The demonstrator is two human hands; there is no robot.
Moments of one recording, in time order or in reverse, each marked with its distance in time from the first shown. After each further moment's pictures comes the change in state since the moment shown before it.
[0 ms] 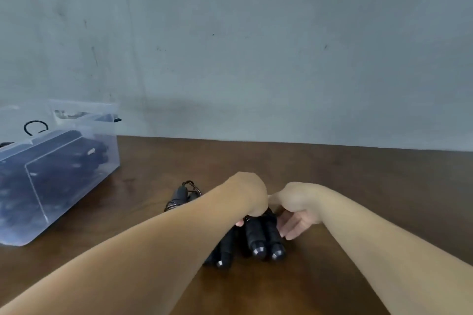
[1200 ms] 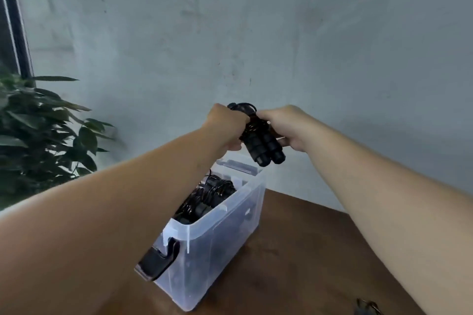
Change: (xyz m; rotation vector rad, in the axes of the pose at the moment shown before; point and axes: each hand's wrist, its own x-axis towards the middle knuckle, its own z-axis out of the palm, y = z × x) left_hand -0.034 -0.311 -0.245 -1.056 0.933 -0.178; right_hand -0.037 -0.408 0.160 0.108 0.008 -0.993
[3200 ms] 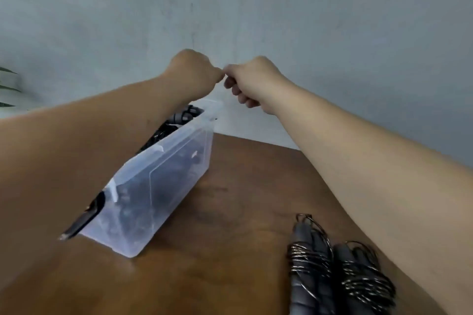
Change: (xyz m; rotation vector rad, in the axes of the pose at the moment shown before) left_hand -0.004 -0.026 0.047 0.435 -0.120 0.260; right_hand -0.035 0.047 -0.017 -0.154 0.128 0.077
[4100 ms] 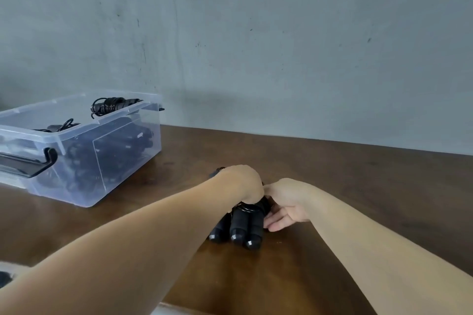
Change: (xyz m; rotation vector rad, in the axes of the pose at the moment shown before) left_hand -0.239 0.121 0.182 0.684 -0.845 -0.043; right_hand -0.228 0.221 -0.116 0.126 -0.304 0.726
